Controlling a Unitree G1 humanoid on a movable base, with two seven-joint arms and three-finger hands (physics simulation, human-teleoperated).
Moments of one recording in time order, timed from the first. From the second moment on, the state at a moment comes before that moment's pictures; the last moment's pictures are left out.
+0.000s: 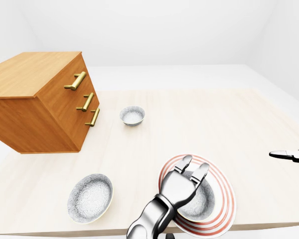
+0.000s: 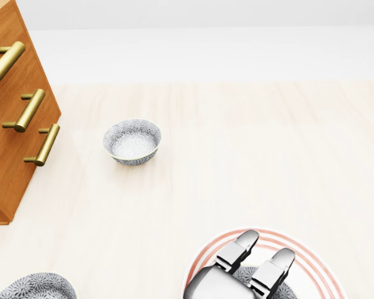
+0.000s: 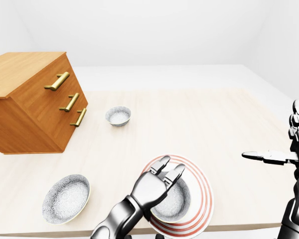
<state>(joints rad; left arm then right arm) 0.10 -0.03 -0.70 -0.10 1.36 -0.09 -0.23 -0.06 -0.54 -0.77 -0.01 -0.06 0.09 0.35</state>
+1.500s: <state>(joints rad) 0.17 0.07 -0.29 -0.66 0.68 0.01 -0.62 -0.06 -0.54 -0.76 0.01 -0.08 0.09 0.35</state>
